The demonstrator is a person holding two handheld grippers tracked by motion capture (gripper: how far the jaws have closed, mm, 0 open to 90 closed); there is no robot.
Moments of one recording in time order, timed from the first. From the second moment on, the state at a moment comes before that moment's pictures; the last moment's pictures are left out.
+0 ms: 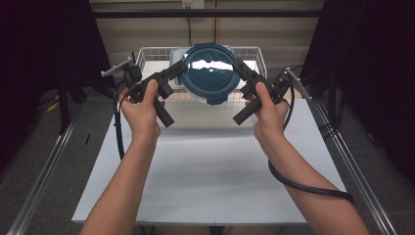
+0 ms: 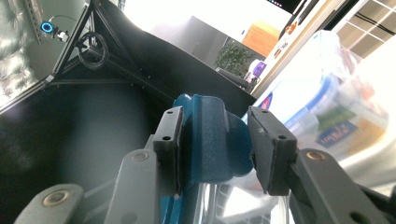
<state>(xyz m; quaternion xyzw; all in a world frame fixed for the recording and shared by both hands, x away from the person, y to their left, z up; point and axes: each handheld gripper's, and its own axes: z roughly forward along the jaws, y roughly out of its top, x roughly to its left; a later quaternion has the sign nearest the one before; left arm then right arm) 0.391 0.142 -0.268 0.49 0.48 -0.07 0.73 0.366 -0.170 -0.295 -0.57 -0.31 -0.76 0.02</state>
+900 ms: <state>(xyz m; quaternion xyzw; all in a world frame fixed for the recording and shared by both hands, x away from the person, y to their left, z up) 0.457 0.142 -0.261 0.45 0.51 -0.08 0.73 0.435 -0.158 -0.272 -0.60 -0.29 -0.75 0.00</state>
